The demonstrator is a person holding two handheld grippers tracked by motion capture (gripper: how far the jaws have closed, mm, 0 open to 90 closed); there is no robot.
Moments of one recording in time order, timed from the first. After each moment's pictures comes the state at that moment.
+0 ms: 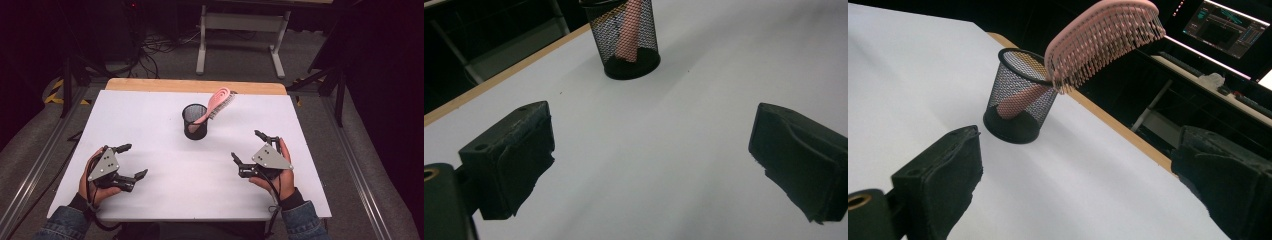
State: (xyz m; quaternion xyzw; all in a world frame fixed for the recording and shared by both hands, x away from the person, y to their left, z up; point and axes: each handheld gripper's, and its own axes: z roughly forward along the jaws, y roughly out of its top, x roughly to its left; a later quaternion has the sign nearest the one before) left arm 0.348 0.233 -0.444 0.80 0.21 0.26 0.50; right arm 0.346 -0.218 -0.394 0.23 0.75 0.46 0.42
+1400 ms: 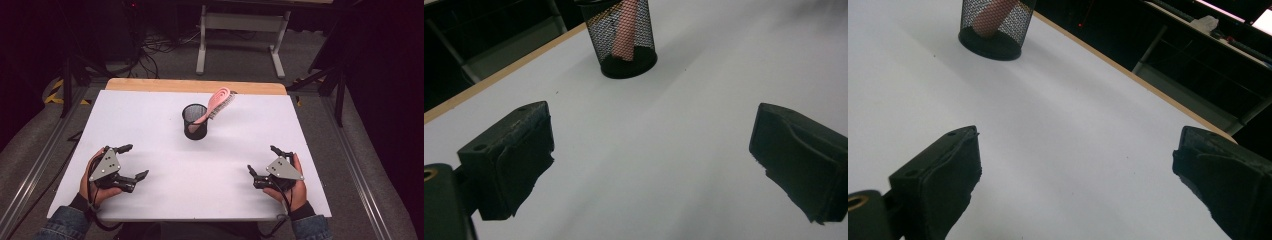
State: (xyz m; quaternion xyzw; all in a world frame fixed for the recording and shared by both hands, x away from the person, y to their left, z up) left arm 0.348 0.231 -0.445 0.80 0.21 0.25 0.50; right arm 0.334 -0.265 -0.443 0.29 0.77 0.41 0.41
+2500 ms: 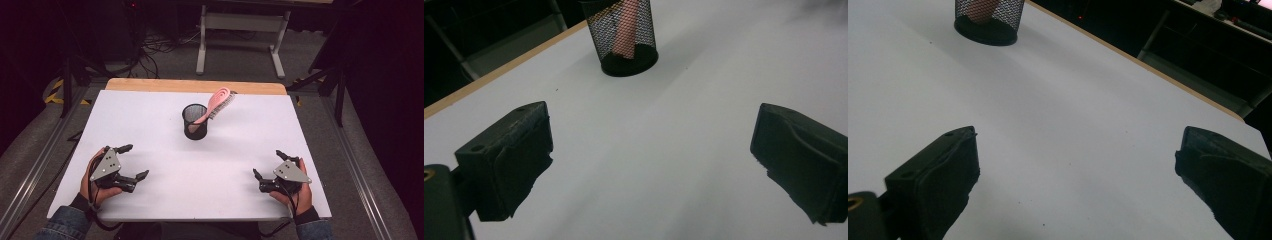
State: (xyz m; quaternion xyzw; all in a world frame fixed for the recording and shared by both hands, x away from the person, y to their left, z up) left arm 0.349 0.230 -0.447 0.80 0.21 0.25 0.50; right arm 0.329 -0.282 -0.452 0.31 0.76 0.42 0.39
